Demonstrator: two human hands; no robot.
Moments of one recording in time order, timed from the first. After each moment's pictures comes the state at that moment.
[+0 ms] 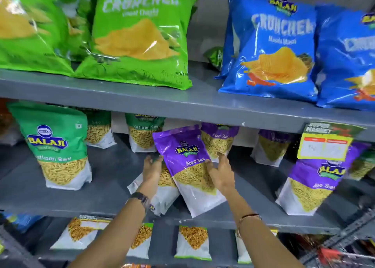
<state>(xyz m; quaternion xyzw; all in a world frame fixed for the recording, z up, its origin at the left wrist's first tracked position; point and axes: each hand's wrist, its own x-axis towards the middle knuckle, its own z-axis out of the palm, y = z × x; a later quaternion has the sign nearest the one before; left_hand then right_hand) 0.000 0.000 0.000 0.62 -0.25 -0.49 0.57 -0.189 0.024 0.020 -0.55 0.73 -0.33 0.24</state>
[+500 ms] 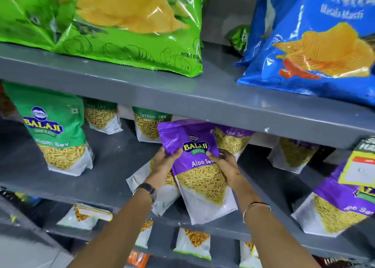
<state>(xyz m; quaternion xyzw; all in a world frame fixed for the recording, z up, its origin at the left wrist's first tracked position) -0.013 -0.014 -0.017 0.50 -0.33 -0.56 0.58 -0.199 -0.032 -0.003 -0.43 0.62 -0.44 0.48</state>
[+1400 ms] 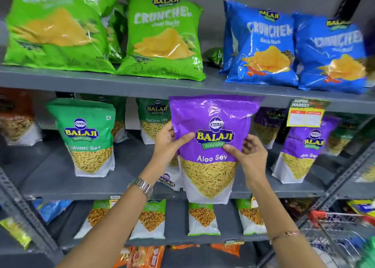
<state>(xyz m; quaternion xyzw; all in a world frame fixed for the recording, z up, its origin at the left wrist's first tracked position) 0.047 0.120 0.107 0.27 -0.56 -0.52 0.59 -0.154 0.171 0.102 -0.46 0.49 -0.68 0.28</state>
